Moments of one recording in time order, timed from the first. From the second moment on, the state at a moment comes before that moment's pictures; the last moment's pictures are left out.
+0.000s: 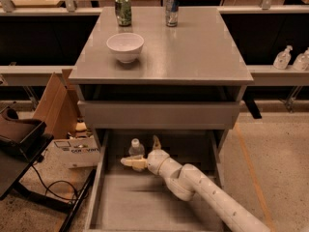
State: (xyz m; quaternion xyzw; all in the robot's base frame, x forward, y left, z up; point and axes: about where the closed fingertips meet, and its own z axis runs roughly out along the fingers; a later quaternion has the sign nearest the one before) arm 0.648 0.062 0.489 -0.22 0.68 0.35 0.60
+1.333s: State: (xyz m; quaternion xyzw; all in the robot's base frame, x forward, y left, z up) arm 0.554 -0.072 0.506 -0.31 0.74 0.33 0.50
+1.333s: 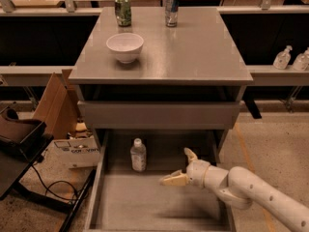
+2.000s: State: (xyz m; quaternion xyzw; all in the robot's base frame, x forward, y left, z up) arm 0.542 -0.151 0.551 -0.35 0.75 0.34 0.44
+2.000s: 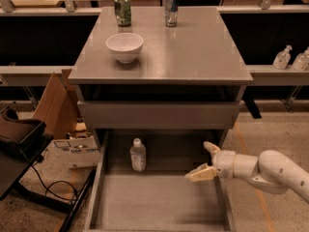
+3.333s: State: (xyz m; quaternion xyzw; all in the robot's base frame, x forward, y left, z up) arm 0.508 -0.177 0.567 -0.40 0.77 0.31 0.39
